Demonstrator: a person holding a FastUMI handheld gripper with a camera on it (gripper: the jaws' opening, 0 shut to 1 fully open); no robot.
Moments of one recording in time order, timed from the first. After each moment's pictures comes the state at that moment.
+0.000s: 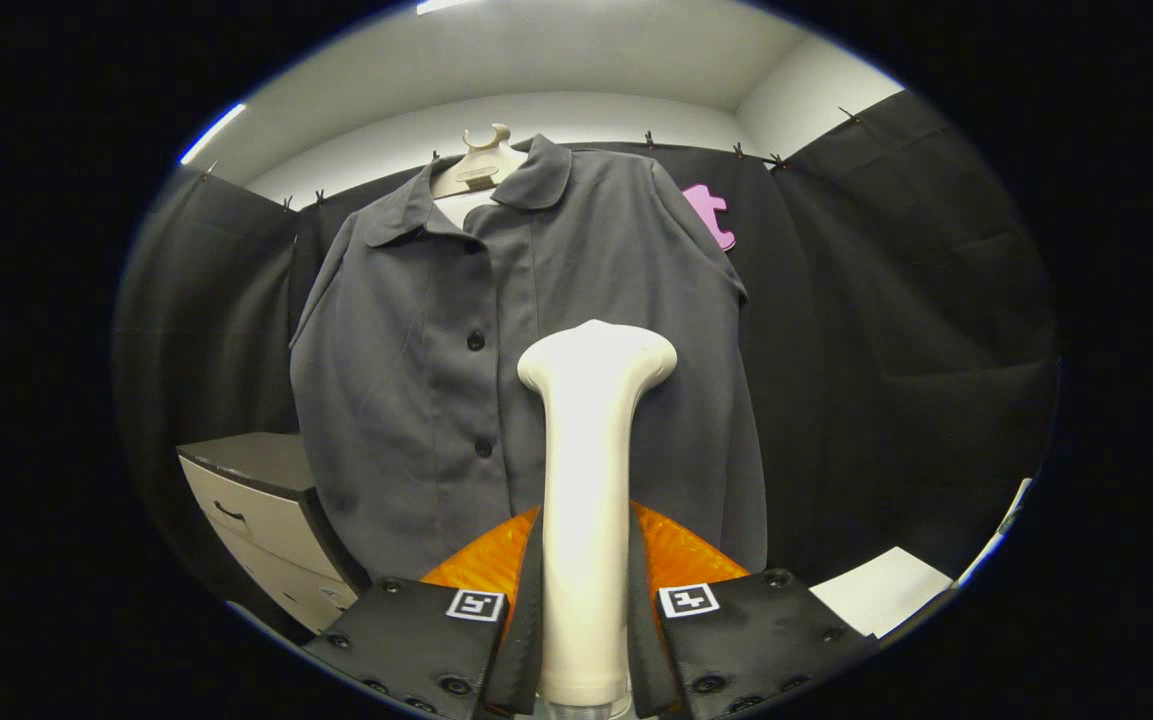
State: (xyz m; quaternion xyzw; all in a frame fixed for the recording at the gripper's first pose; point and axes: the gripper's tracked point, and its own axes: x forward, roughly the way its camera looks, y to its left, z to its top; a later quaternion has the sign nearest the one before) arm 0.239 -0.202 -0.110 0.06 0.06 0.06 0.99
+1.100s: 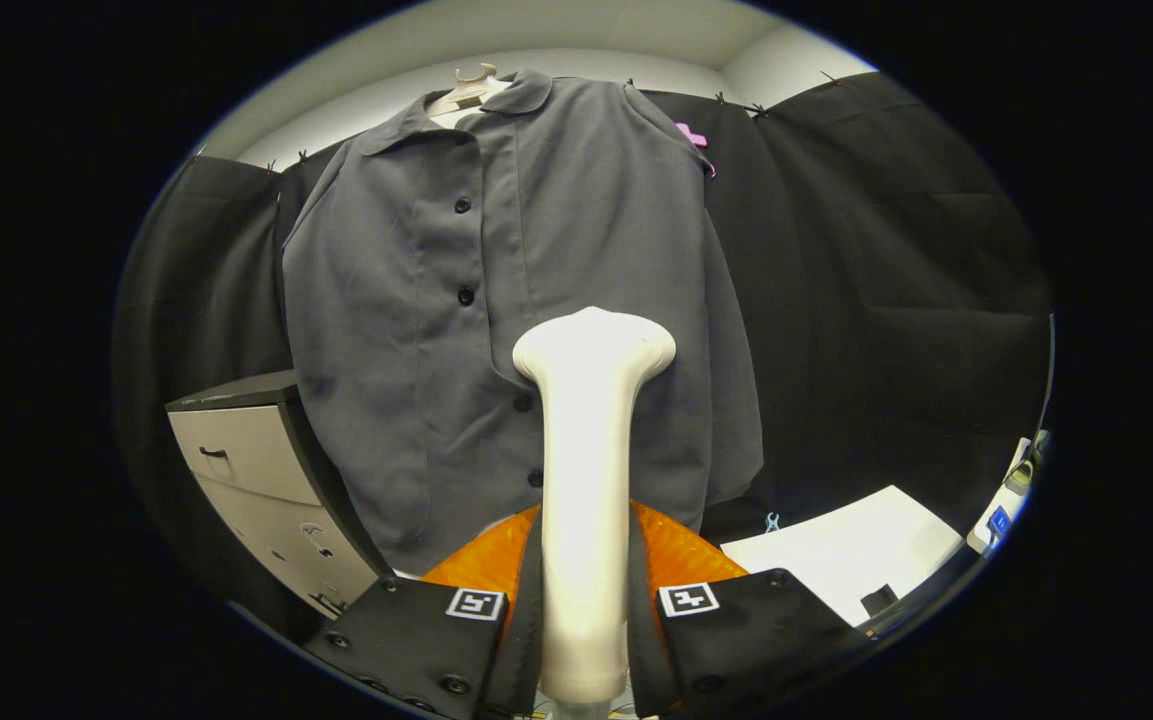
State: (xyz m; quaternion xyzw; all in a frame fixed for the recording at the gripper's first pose) arm 0.195 -0.205 -0.198 0.06 0.15 0.04 0.99
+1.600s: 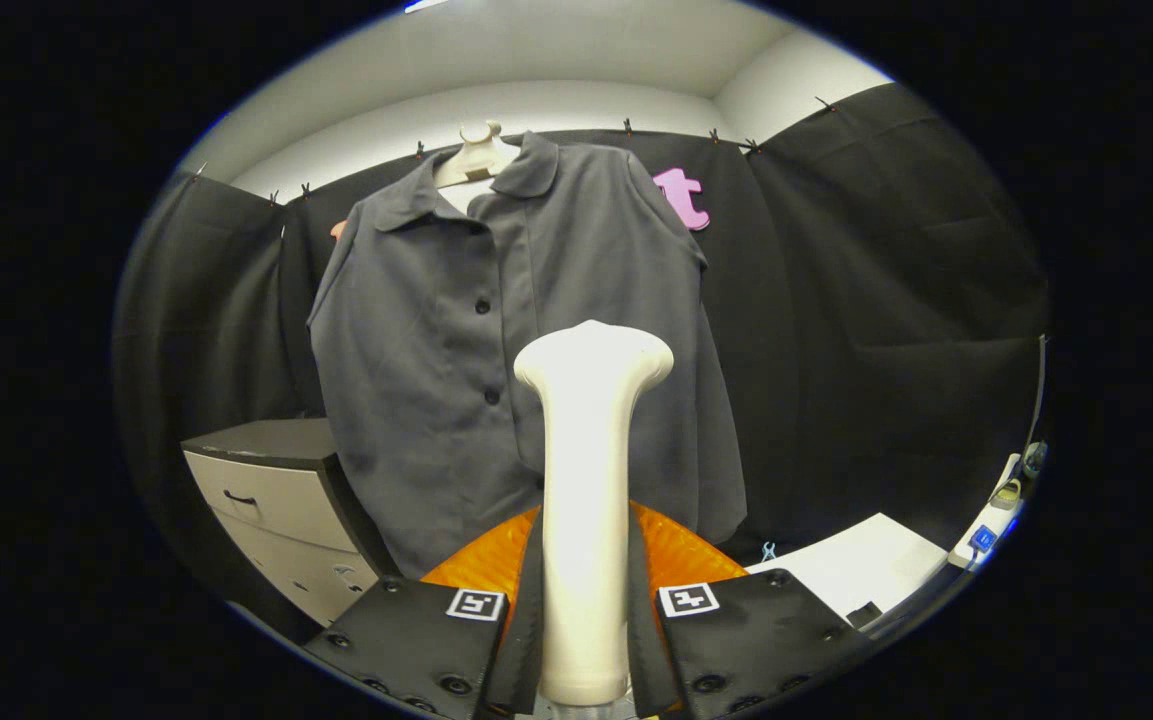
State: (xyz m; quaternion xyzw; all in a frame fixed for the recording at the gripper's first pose) arm 0.172 -0.199 -0.095 0.07 0.08 0.03 0.99
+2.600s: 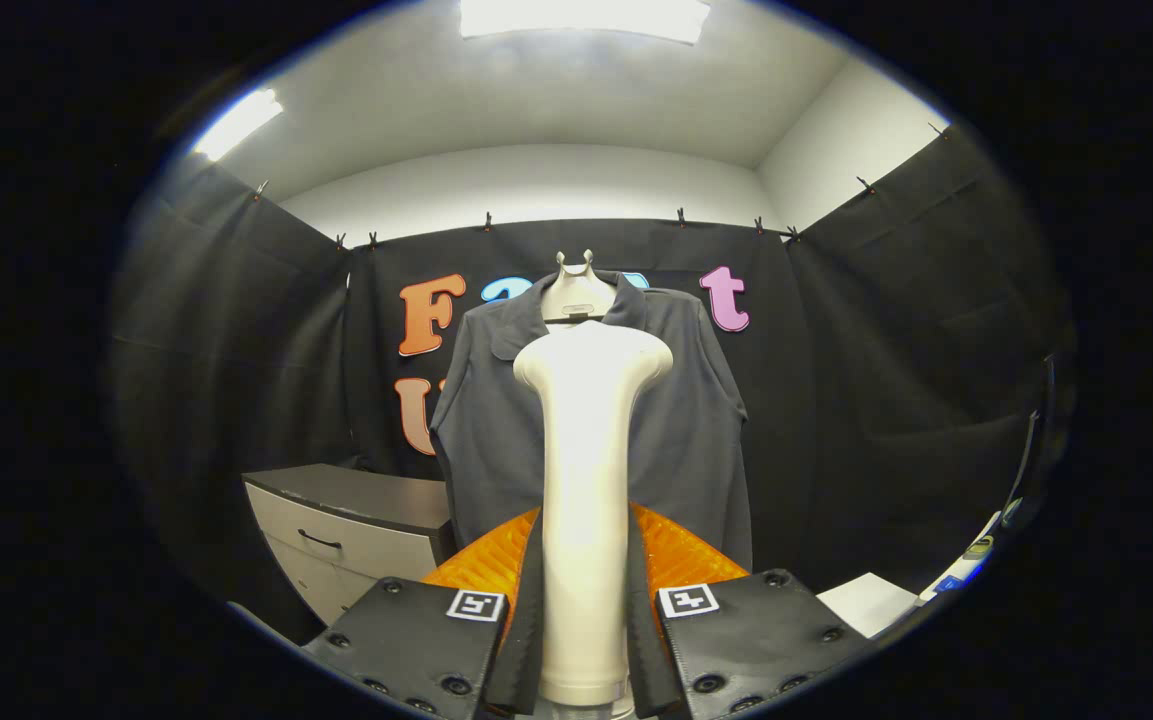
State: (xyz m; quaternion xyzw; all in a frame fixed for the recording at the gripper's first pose) arm 0.058 -0.135 0.025 0.03 -0.03 0.08 1.00
